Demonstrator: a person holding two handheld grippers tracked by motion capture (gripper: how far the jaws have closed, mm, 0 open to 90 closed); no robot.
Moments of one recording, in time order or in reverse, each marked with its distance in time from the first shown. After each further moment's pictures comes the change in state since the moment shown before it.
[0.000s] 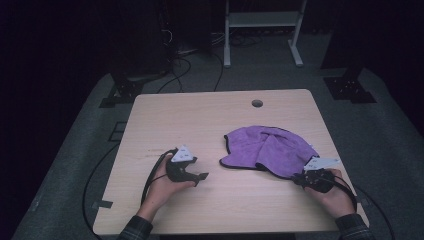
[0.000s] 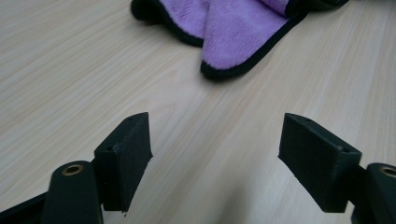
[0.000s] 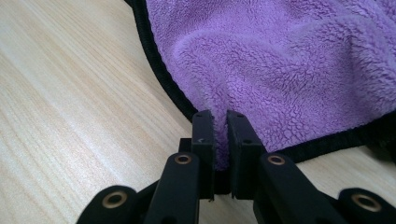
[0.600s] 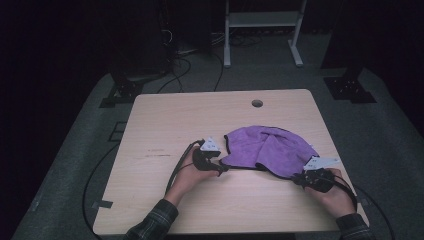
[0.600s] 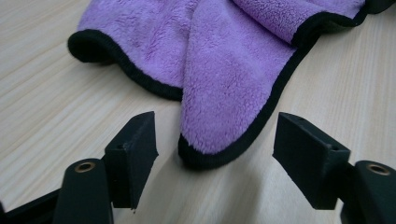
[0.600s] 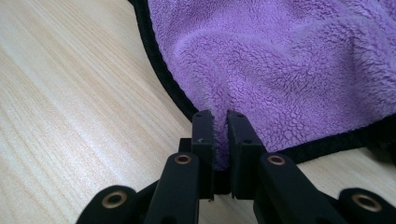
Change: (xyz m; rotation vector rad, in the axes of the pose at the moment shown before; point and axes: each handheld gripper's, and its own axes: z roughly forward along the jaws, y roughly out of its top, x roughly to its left) left arm -0.001 0.035 0.071 0.027 -0.069 0.026; right arm -0.001 0.001 0.000 0.007 0.004 -0.010
